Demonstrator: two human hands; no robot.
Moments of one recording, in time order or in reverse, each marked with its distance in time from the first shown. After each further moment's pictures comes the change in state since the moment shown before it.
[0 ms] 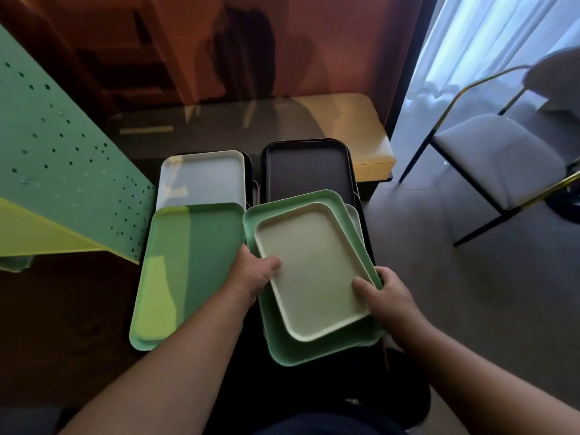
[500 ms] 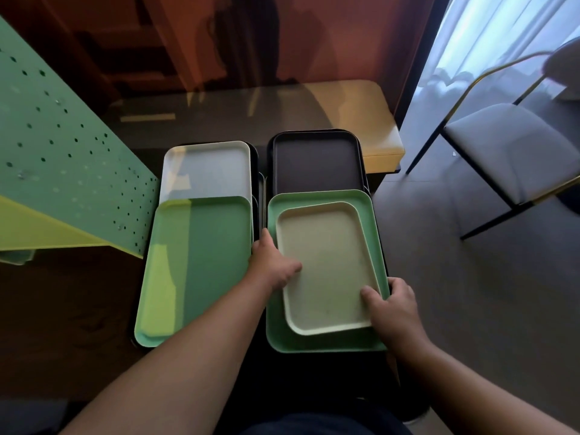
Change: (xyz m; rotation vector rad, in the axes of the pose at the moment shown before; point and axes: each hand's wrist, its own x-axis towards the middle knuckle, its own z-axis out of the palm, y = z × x) left_hand 0.014 0.004 0.017 0.472 -0.029 0.100; right_hand -0.014 0.003 0.020 -0.209 0.137 0.080
